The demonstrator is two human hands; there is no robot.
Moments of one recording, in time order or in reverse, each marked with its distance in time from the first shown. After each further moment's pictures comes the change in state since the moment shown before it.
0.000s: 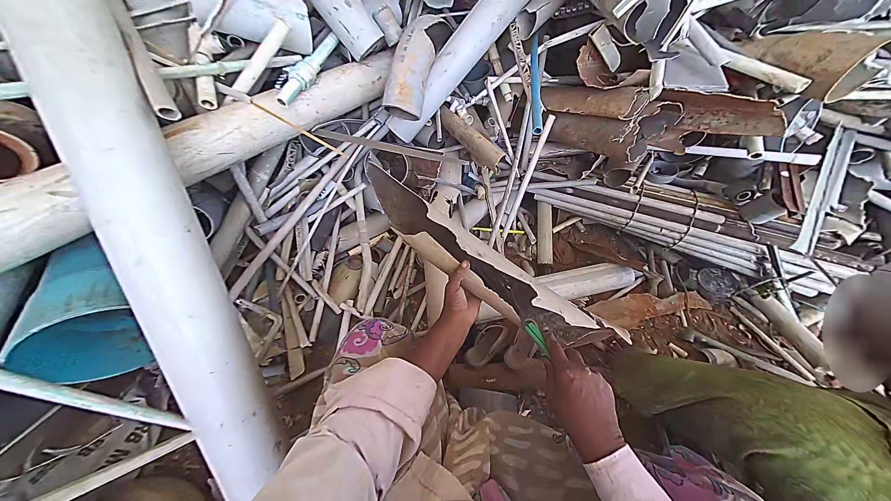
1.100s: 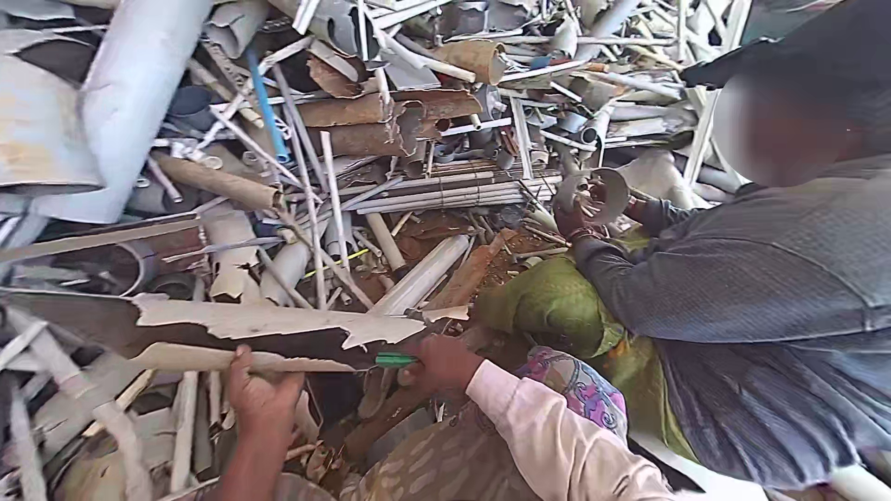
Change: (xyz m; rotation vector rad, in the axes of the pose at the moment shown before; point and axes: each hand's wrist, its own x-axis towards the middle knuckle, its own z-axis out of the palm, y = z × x) left_hand 0.004 0.000 -0.013 0.162 -0.153 0.116; right_hand 0.028 0.055 -0.022 0.333 -0.421 -0.091
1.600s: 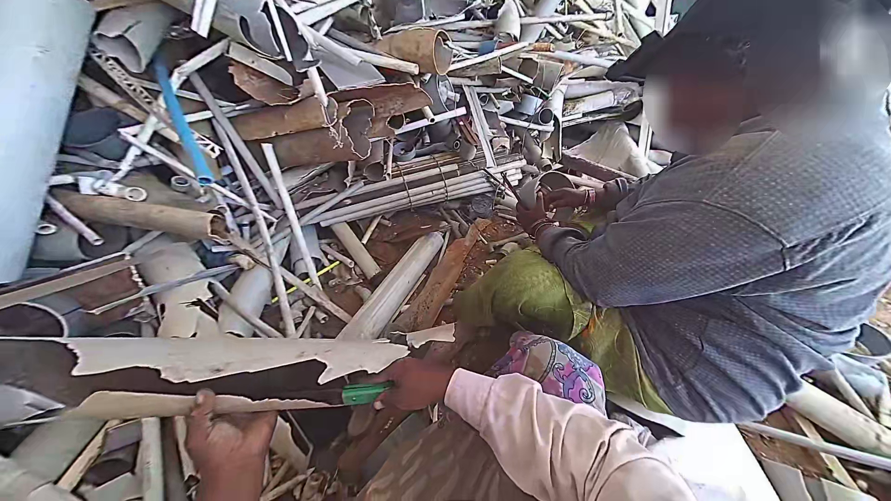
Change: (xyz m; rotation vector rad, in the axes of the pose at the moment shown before) left_hand -0.010 0.000 0.000 0.073 -0.110 -0.040; right_hand 0.003 0.018 0.024 0.431 -0.045 -0.225
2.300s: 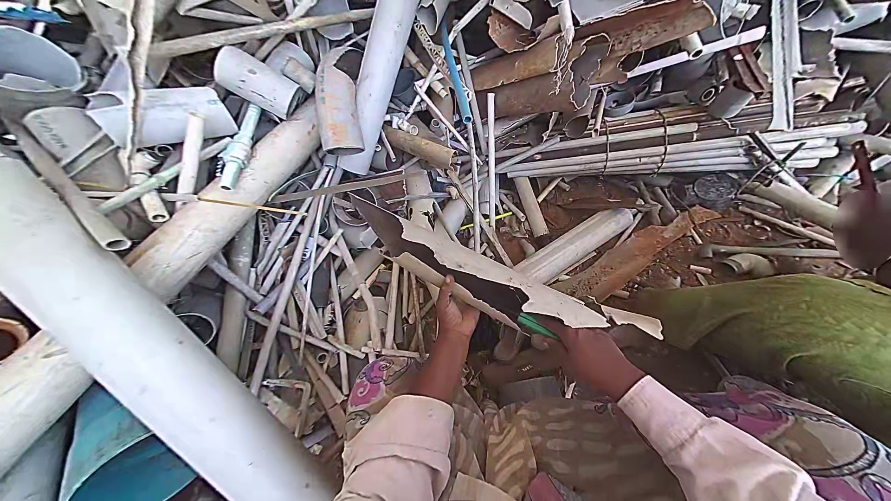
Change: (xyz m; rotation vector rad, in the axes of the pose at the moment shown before) left_hand 0.002 -0.001 0.004 -0.238 0.119 -0.108; right_hand 0.018 -0.036 0.016 -0.523 0.000 0.364
